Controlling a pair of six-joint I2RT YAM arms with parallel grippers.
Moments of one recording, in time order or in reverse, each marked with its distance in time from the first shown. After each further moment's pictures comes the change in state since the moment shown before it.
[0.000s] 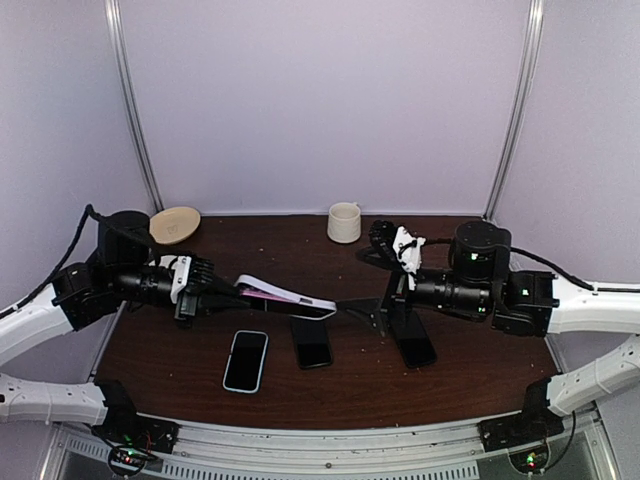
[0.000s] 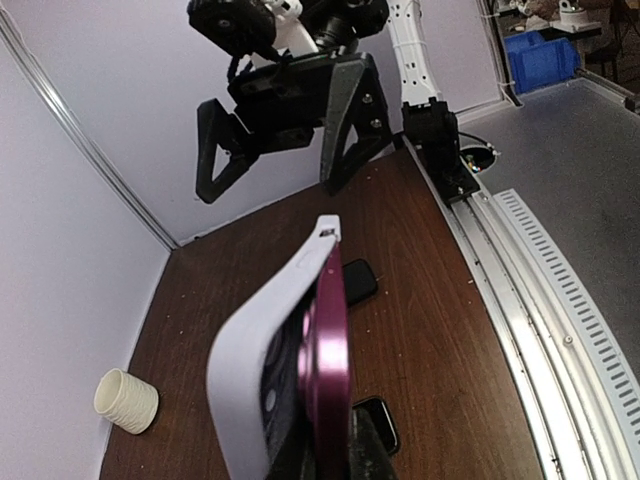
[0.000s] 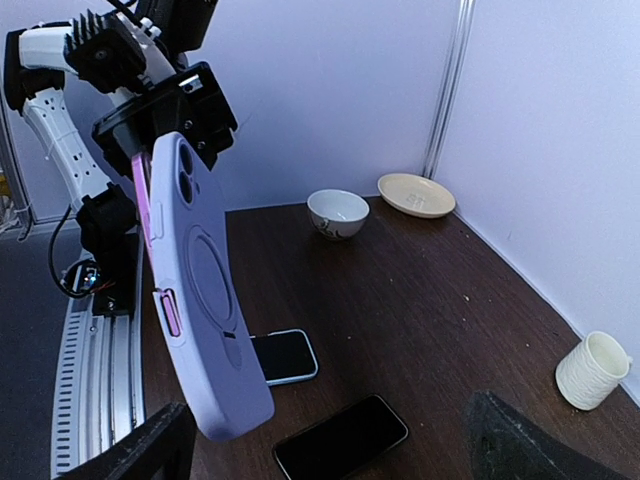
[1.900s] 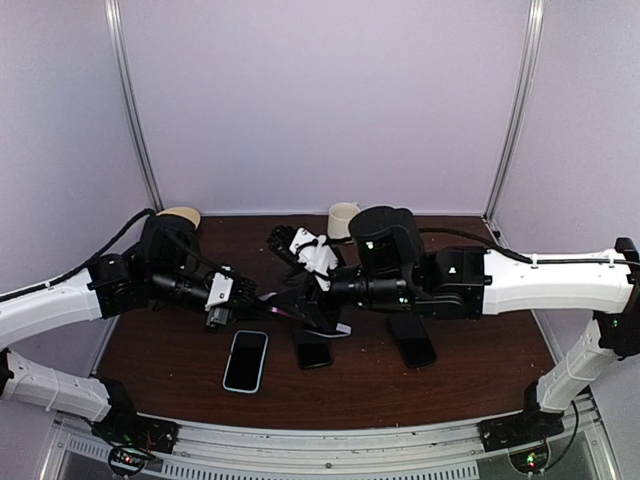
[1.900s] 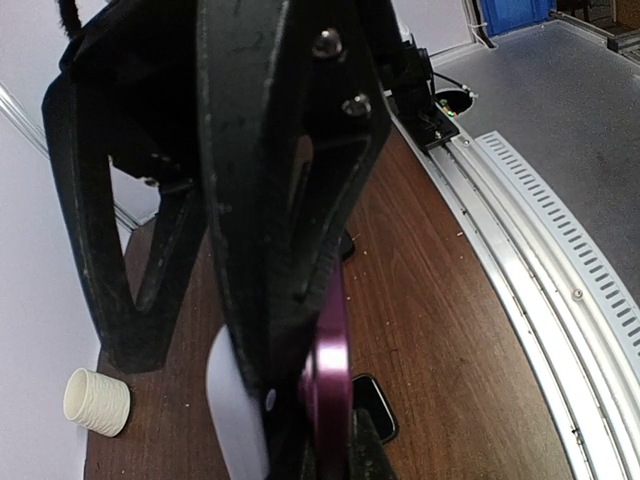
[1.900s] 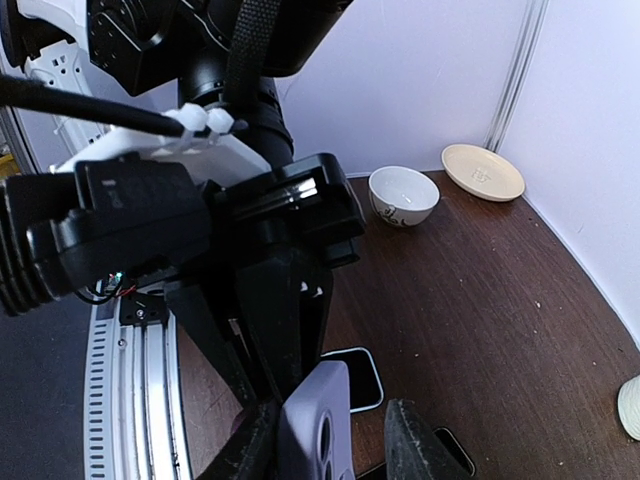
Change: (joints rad) left arm -0.060 0.214 0.049 -0.030 -0.044 0.153; right arm 0.140 0.407 0.452 -0.230 0.064 0.042
